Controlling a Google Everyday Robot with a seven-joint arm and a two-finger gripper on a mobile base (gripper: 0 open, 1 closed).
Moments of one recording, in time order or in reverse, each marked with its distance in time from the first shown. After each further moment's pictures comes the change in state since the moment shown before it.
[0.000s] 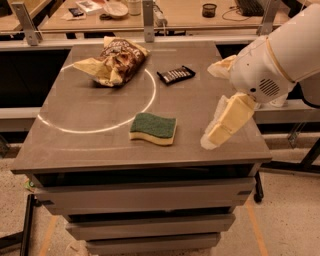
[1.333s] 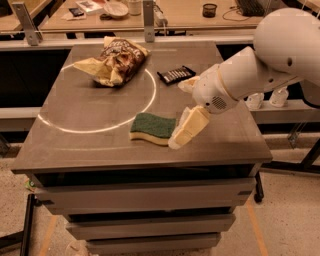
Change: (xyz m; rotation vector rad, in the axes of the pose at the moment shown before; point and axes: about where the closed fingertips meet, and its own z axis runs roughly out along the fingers) arm 0.000 -0.031 0.102 -0.067 -0.101 0.017
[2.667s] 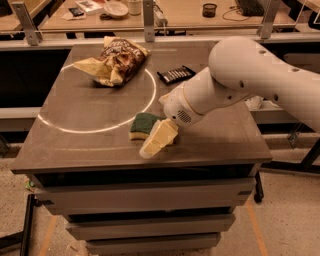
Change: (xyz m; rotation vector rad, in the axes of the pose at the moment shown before) arm -0.010 0.010 0.076 -0.012 0.030 0.087
